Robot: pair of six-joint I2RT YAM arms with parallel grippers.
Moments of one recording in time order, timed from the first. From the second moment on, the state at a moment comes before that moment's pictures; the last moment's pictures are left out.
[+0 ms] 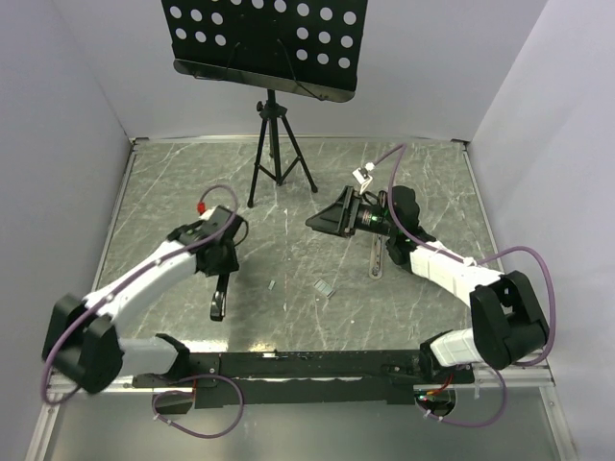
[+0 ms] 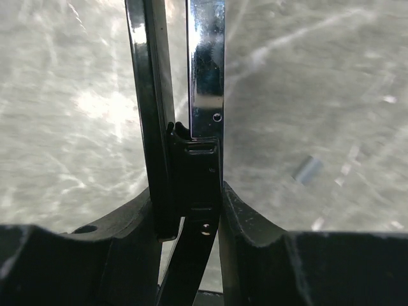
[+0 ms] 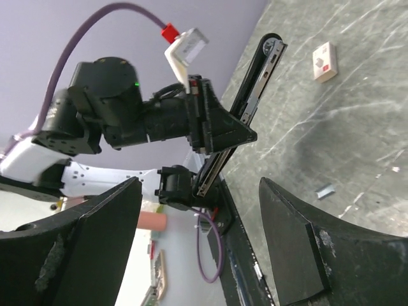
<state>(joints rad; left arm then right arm) -0.52 1.22 0.87 -0.78 -0.28 -0.71 0.41 1.37 0.73 0.57 -0.82 1.03</state>
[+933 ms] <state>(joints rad) -0.89 1.88 1.28 -1.07 -0.60 -0.78 0.21 1.30 0.65 0.55 -0.84 1.04</state>
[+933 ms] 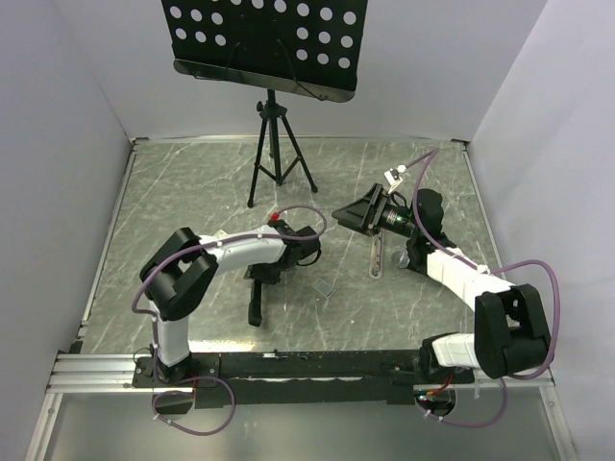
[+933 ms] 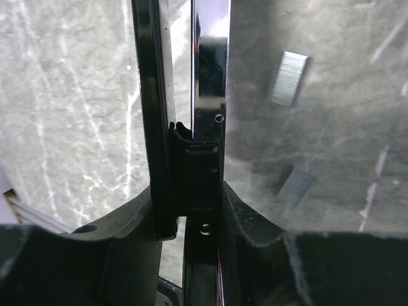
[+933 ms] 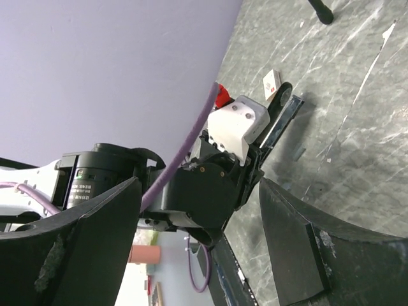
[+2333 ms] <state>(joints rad) -0.64 1.06 0.59 0.11 0.46 -0.82 0.61 1.46 1.03 -0.08 -0.47 0.91</state>
